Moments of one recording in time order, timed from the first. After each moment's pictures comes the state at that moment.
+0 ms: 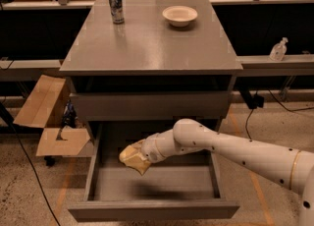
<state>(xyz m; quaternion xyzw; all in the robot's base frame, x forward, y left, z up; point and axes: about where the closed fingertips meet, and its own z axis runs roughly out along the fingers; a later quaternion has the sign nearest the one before) 0.545 0.099 0.542 -0.49 0.74 0.36 0.29</state>
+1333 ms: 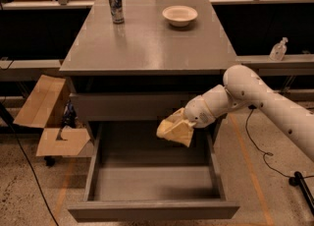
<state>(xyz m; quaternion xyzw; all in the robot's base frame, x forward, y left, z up) 0.546 -0.042 0.685 -0.55 0.71 0.39 0.22</state>
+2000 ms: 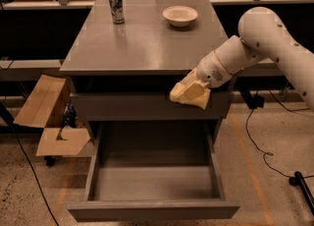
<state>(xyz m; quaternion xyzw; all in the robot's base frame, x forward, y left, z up) 0.598 -0.084 0.798 -0.57 0.74 0.28 0.23</state>
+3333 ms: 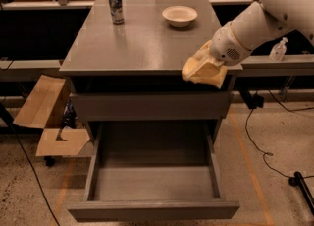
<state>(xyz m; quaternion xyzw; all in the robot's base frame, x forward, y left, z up) 0.595 -0.111 0.883 -0.59 0.74 0.15 0.28</state>
